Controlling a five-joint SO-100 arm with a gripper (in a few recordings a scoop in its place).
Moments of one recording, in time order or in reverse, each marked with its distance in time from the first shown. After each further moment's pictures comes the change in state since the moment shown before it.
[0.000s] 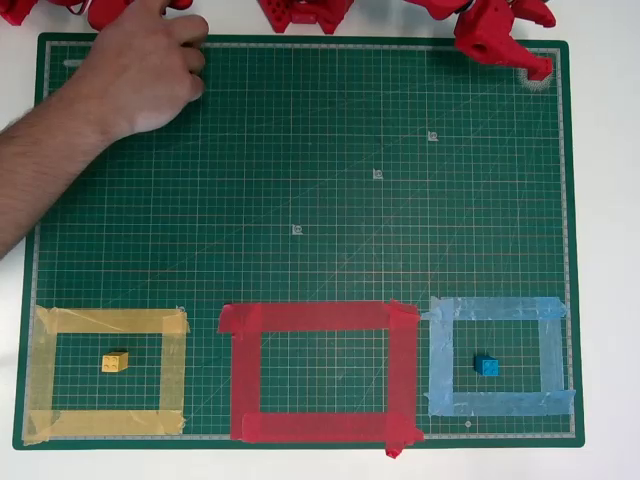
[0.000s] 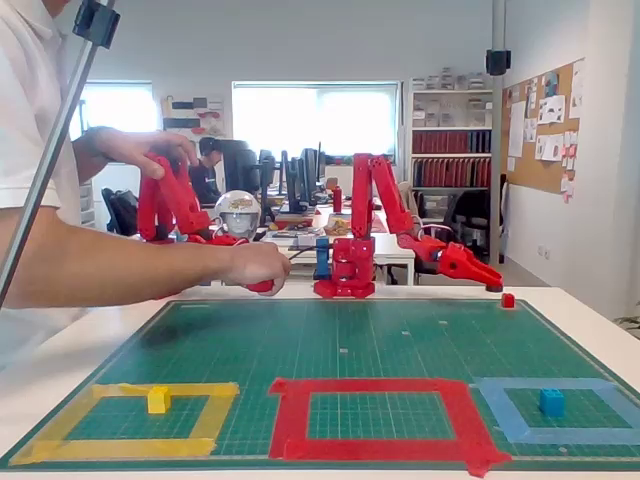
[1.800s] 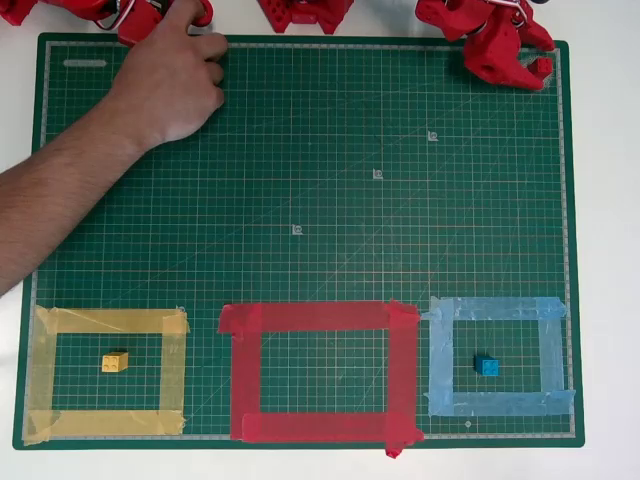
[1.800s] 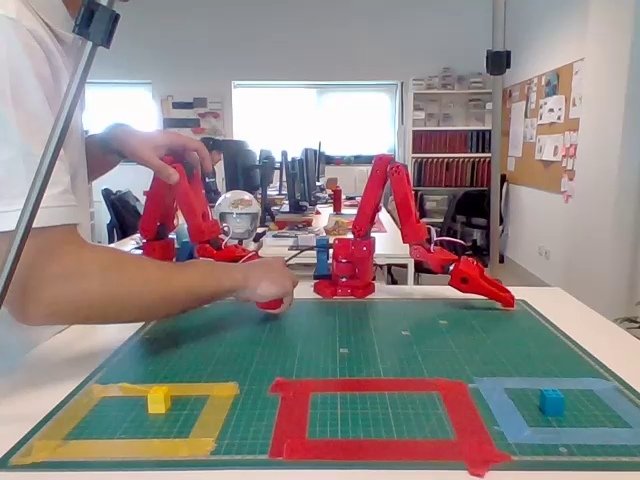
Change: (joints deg) arm 0.2 -15.7 -11.3 -0.4 0.0
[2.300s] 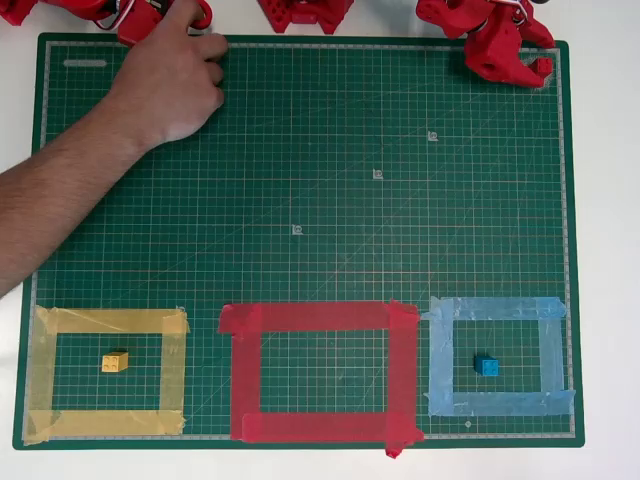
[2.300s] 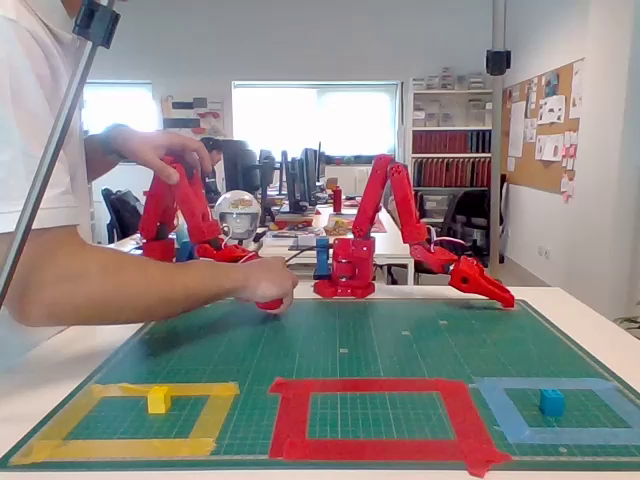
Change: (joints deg) arm -0.2 0.0 0.0 0.0 0.0
